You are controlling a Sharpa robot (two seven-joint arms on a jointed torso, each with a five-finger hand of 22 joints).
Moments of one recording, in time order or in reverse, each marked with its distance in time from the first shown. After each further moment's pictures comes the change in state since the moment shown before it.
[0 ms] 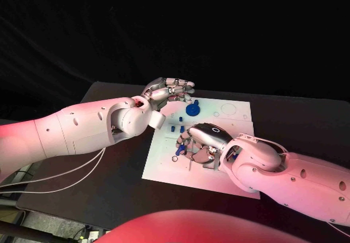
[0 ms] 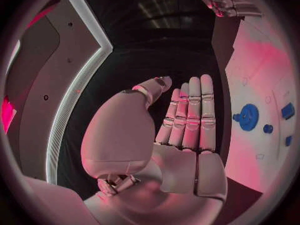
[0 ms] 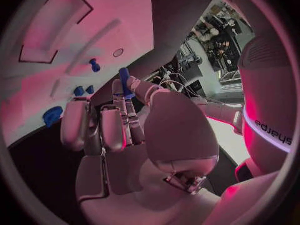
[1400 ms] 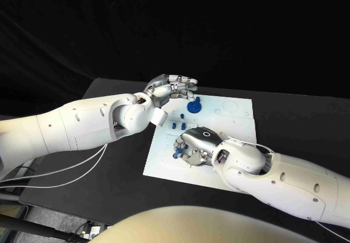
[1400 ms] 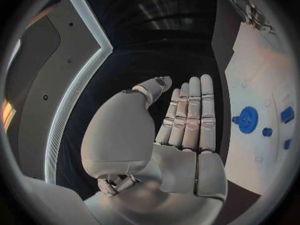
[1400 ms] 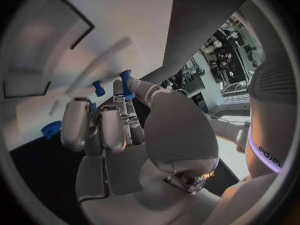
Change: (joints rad) left arm 0.000 0.001 0.000 0.004 -0.002 0.006 -0.006; left_hand 0.000 0.000 0.000 0.000 0.000 0.000 0.000 0.000 0.000 0.000 0.000 0.000 0.002 0.000 0.000 0.000 0.004 0.000 0.000 0.000 -0.004 -0.001; right arm -0.050 0.087 -0.009 -0.097 -0.131 0.035 -0.035; right_hand 0.000 -0.001 0.005 -0.006 -0.003 -0.002 -0.001 0.003 0.001 0.001 0.001 -0.004 -0.001 0.000 0.000 0.004 0.000 0.000 0.000 0.000 0.000 0.000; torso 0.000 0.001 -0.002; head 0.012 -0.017
